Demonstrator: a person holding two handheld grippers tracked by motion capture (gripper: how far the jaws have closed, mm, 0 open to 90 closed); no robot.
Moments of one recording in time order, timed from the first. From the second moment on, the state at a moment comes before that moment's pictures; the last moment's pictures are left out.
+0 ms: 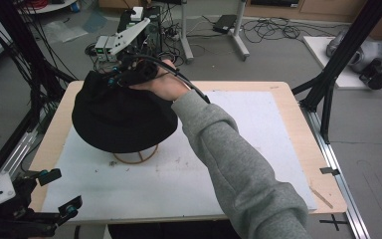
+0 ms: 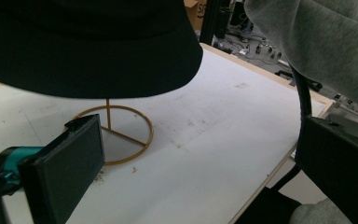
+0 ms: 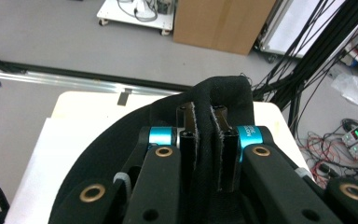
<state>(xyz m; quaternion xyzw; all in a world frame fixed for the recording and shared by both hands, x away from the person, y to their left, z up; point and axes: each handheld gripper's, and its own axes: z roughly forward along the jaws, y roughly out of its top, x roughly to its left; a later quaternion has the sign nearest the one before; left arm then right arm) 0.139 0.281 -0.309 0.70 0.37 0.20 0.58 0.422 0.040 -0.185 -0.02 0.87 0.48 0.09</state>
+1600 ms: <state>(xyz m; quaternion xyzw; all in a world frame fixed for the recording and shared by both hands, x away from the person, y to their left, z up) 0.154 0.279 -0.308 0.70 0.36 0.19 0.58 0.434 0.007 -0.177 0.06 0.83 0.55 0.07</state>
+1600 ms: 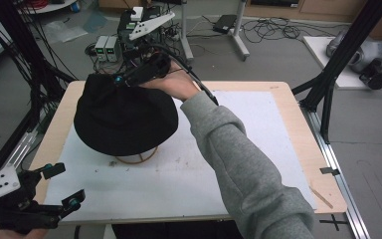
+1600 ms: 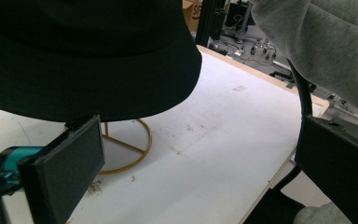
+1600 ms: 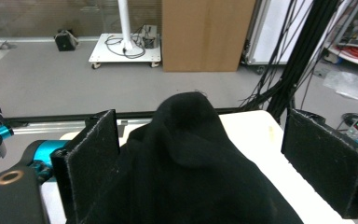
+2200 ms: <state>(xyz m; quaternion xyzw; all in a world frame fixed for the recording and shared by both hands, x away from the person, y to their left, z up) 0.163 0.273 -0.310 0.71 0.35 0.18 0.58 0.438 -0.062 -0.182 0.12 0.81 0.57 0.09</state>
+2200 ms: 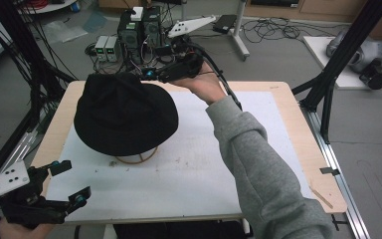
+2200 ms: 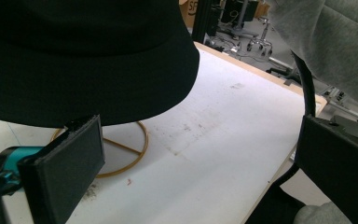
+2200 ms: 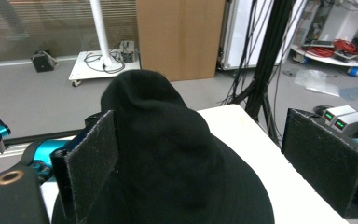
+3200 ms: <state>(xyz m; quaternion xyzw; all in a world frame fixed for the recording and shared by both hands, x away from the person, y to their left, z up) 0.192 0.283 -0.304 0.69 0.34 0.18 0.61 0.409 -0.182 -0.214 0.20 0.79 0.57 0.14</state>
